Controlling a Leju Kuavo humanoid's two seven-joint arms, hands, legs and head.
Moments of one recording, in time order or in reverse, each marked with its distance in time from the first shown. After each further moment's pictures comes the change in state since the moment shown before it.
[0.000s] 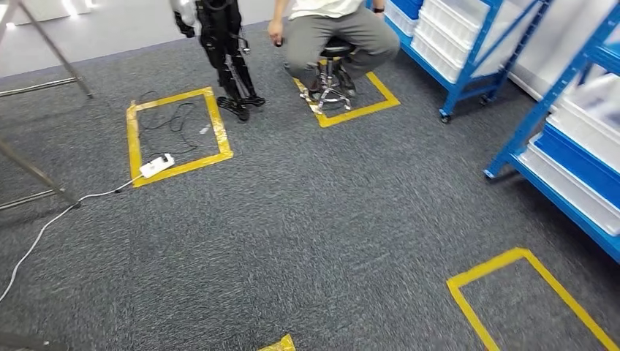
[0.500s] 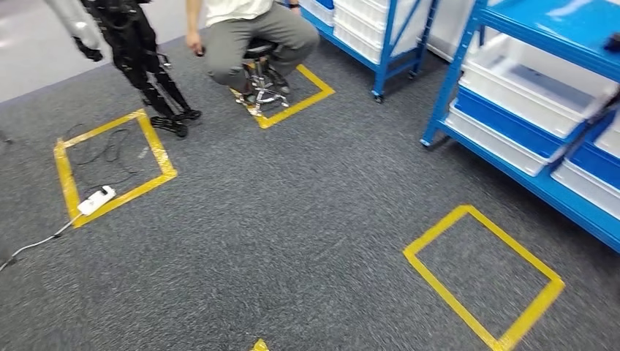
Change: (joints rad) left arm -0.003 -0.003 -0.001 -0.001 -0.014 0.009 0.008; right arm -0.004 -0.006 0.000 0.001 0.008 0.006 0.001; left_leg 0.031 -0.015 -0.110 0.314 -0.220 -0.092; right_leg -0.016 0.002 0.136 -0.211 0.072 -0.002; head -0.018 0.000
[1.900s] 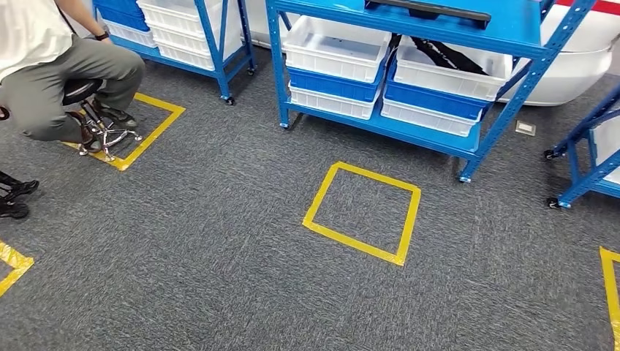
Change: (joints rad) left arm -0.010 0.001 -0.009 0.001 -0.034 -0.003 0.017; right arm 0.010 0.006 -0.025 0.006 -0.008 0.000 -0.012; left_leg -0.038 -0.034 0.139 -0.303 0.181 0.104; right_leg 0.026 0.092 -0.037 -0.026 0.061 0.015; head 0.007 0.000
